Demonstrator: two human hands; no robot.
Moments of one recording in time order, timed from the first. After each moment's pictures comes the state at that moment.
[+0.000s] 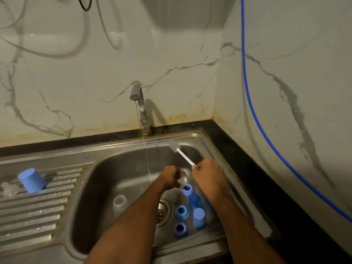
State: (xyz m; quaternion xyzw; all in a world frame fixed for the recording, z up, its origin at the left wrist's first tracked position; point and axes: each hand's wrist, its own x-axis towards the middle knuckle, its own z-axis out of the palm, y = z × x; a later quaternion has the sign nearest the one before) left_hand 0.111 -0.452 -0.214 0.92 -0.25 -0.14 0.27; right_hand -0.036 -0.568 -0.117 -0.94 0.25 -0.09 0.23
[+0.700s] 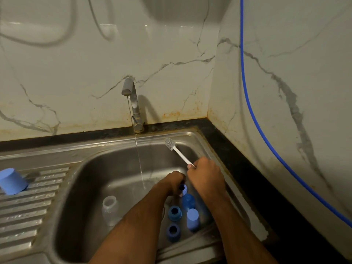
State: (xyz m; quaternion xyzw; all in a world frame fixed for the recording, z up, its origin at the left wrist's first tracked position) left_hand 0.107 -0.494 -0.243 0.91 -0.37 -0.15 0.11; right_hand -0.026 -0.576 -0.128 -0.93 0.29 -0.11 0.22
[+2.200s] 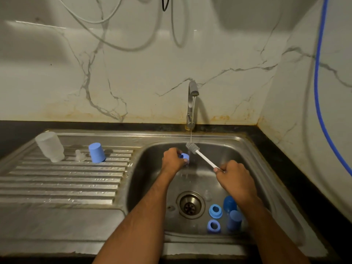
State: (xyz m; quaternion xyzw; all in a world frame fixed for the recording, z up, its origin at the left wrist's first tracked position) left_hand 0.090 -0.343 -0.156 0.90 0.01 0.05 0.43; right_hand -0.029 -0.517 -0.120 -0.95 0.17 -0.10 0.24
